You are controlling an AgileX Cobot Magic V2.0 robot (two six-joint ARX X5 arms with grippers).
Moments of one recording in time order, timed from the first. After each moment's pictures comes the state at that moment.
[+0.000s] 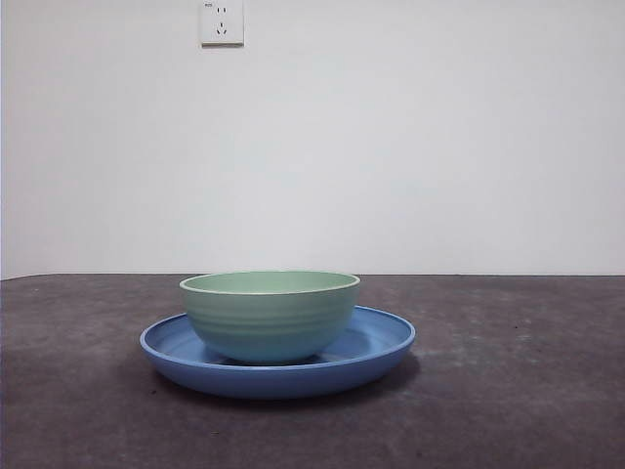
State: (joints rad) left arm -0.59 0.31 0.96 -1.20 0.18 -0.13; right arm 0.61 0.36 0.91 -1.10 -0.29 0.22
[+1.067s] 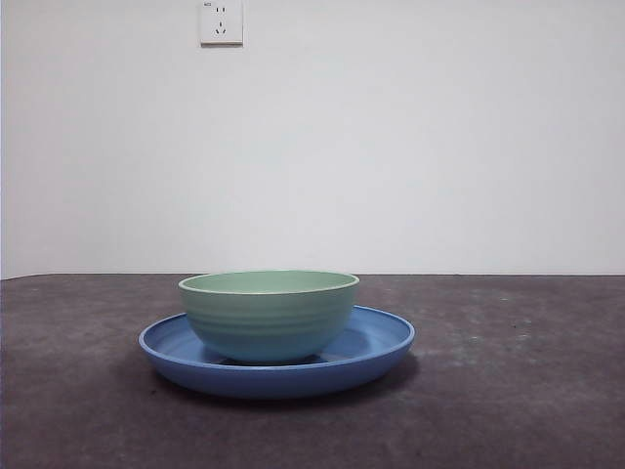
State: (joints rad) left arm -0.07 0.06 0.13 -0.15 0.04 0.03; right arm 0.61 0.36 0.91 -1.10 -0.29 0.22
